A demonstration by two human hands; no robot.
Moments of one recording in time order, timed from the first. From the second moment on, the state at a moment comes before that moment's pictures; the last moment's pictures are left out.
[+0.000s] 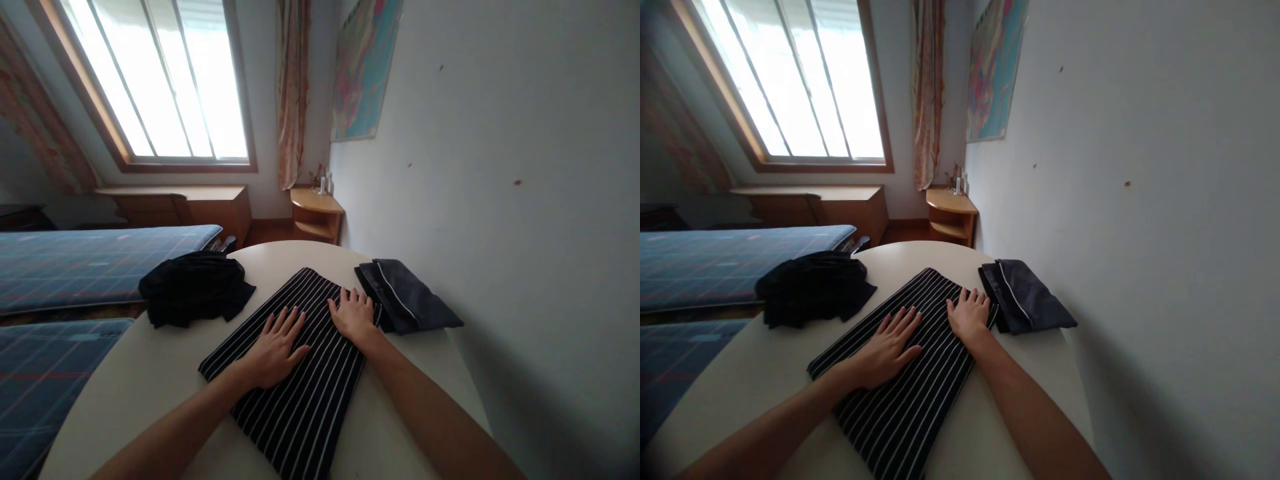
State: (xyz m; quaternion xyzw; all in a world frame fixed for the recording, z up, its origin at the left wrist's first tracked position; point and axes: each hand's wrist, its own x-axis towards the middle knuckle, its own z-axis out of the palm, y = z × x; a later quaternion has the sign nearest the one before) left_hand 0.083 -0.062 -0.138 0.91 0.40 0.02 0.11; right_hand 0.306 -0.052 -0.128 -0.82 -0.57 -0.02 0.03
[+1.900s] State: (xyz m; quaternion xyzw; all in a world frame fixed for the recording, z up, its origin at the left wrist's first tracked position) left_hand 0.088 -0.080 -0.127 0.92 0.38 0.04 0.11; right_hand 0.349 -0.074 -0.116 -0.82 -0.56 0.06 0.08
